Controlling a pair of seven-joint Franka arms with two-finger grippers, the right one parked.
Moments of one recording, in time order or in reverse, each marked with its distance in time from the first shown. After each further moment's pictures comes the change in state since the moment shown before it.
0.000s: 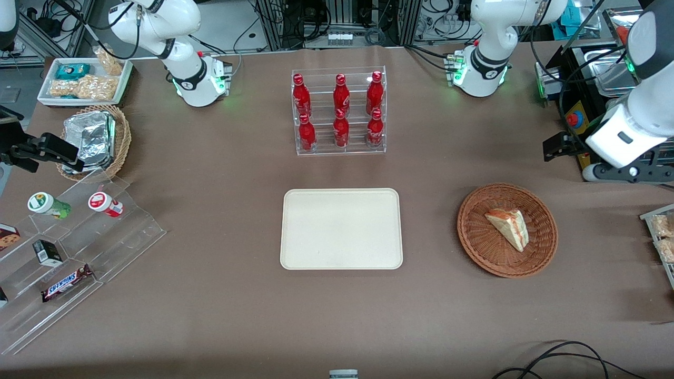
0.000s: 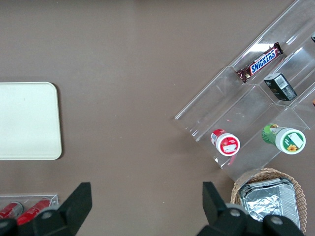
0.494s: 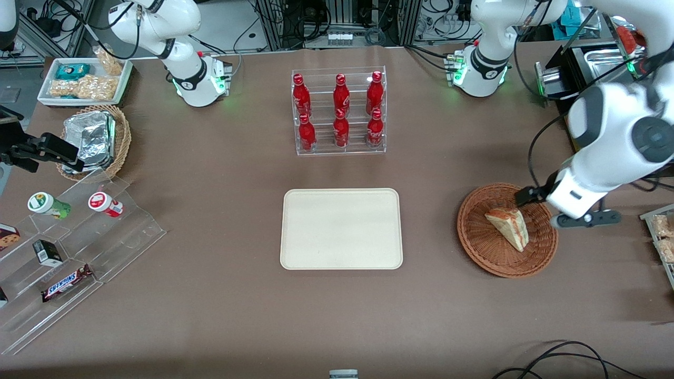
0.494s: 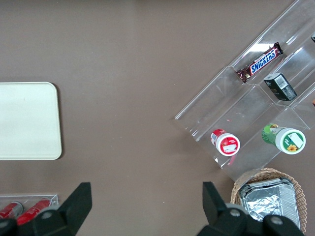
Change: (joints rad) arm 0.003 0.119 0.005 -0.305 0.001 0.546 -0.205
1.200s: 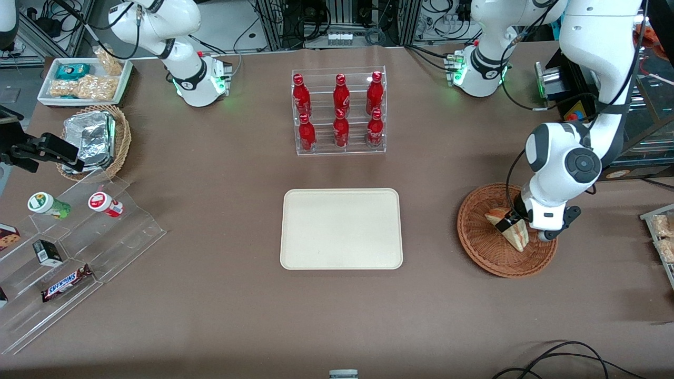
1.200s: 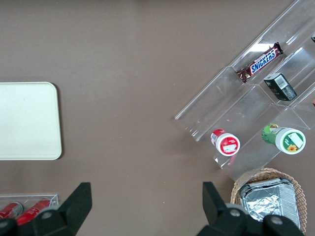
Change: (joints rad) arm 0.007 0.134 0.001 -0.191 0.000 0.362 -0.567
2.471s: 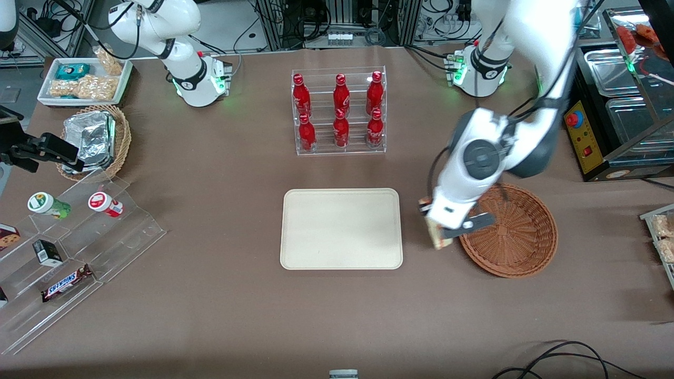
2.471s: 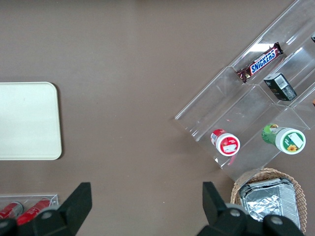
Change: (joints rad) arm -0.379 0.119 -0.037 0.450 -0.001 -0.398 0.028
